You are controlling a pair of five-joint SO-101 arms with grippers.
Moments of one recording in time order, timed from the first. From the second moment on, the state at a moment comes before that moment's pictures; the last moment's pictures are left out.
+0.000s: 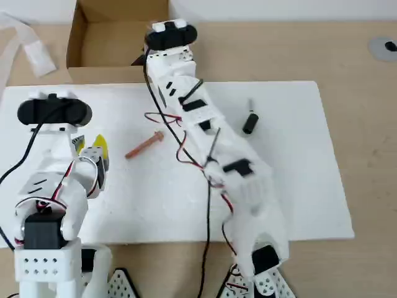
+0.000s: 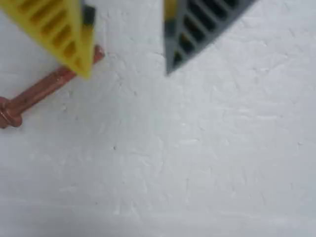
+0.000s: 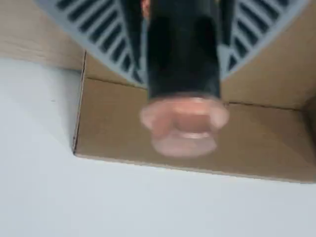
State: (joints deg) left arm -4.5 -71.8 51.7 63.2 -10.4; right arm -26.9 47.1 -12.9 -25.0 -11.7
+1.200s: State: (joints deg) left arm -4.5 -71.8 52.1 63.2 -10.4; right arm -26.7 88.9 -93.6 24.4 -12.4
